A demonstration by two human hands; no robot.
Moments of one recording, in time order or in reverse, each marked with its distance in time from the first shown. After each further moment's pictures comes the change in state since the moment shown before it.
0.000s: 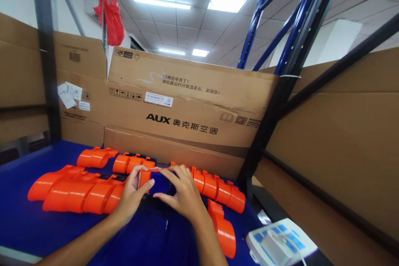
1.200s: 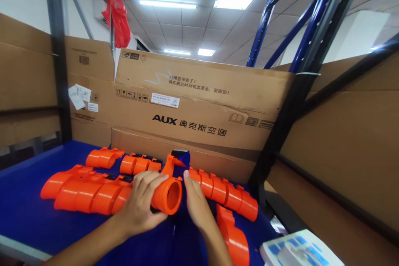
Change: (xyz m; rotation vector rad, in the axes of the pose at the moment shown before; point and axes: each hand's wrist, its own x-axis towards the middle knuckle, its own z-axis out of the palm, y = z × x) left_hand -0.011 0.018 -0.011 0.755 -0.288 0.568; right_hand -0.003 -0.011 0.012 0.768 0.174 0.735
